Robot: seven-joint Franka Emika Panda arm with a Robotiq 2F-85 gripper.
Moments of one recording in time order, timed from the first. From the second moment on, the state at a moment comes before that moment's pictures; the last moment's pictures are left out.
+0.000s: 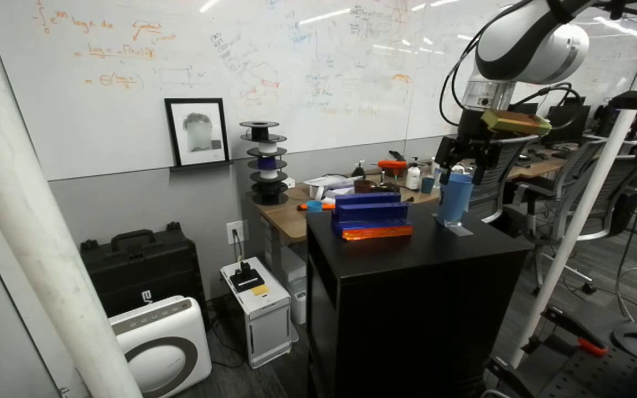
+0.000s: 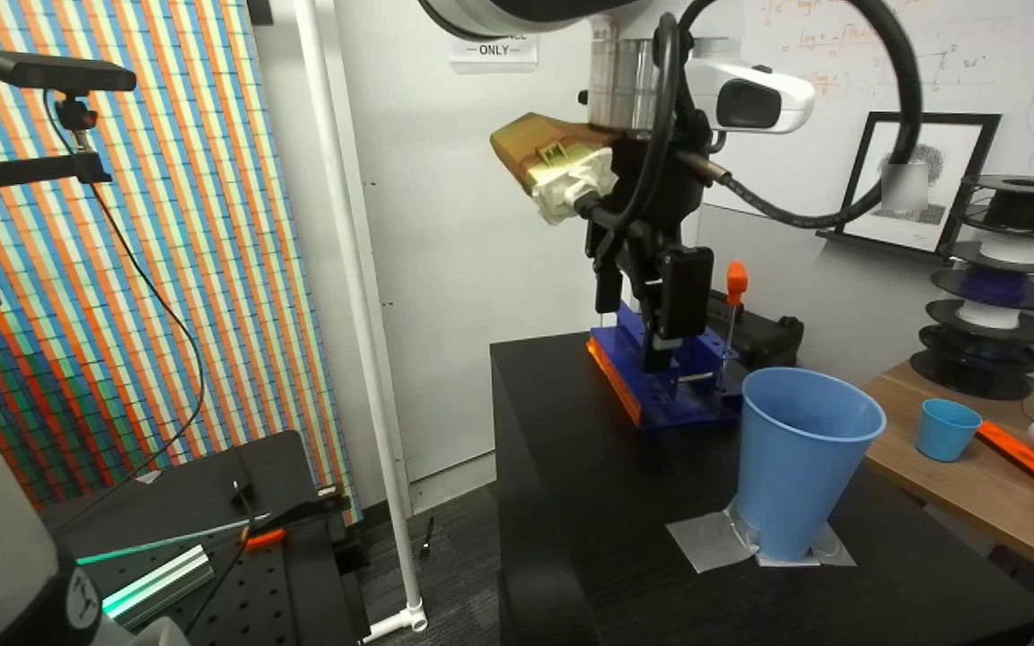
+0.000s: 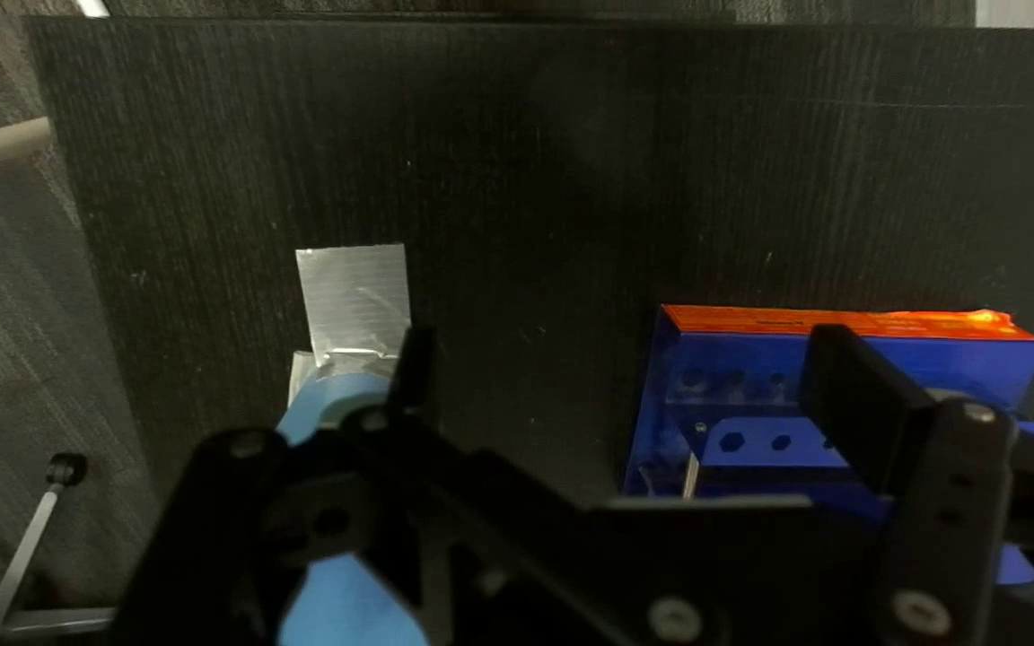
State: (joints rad) arm -0.07 -0.20 -0.06 -2.47 0.06 2.30 0.09
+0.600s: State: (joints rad) arm -0.05 -0.03 -0.05 -2.12 -0.08 2.12 -0.15
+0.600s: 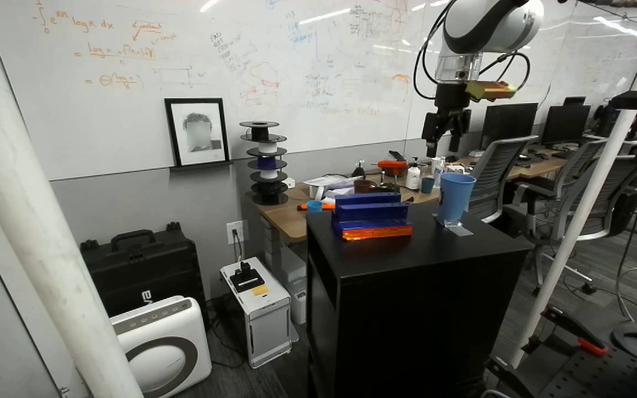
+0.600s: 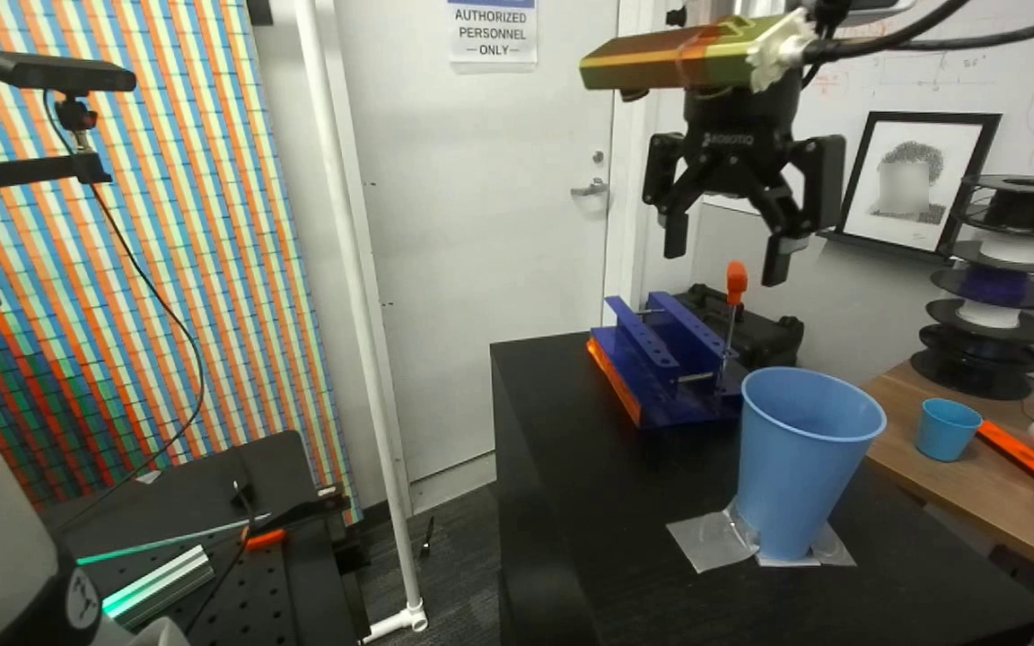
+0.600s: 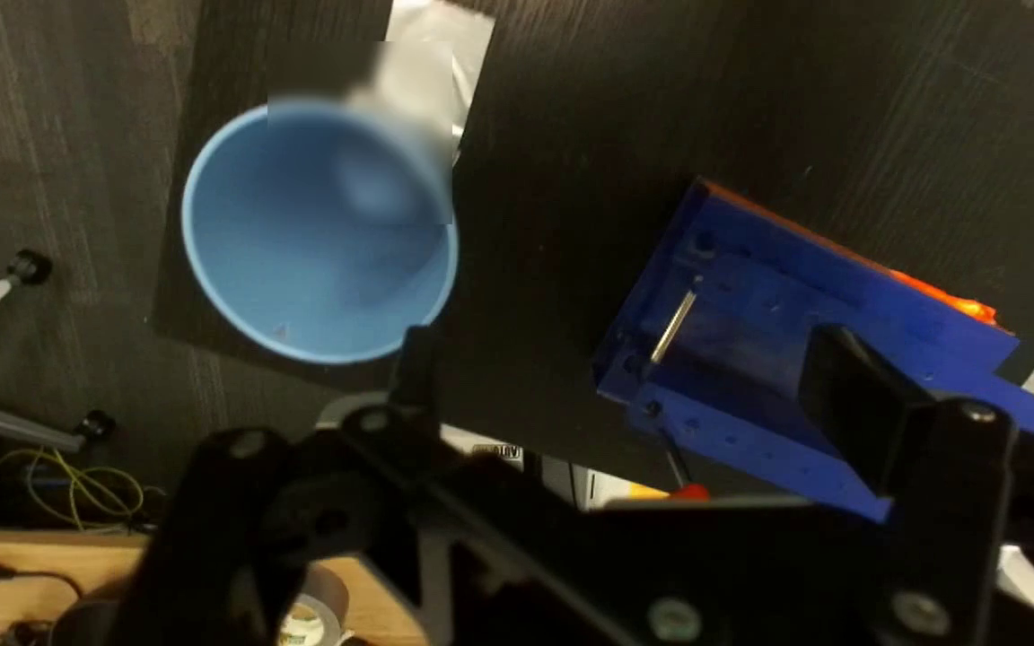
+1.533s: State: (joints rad) arm -0.05 0.35 0.04 -1.73 -0.11 2.09 -0.44
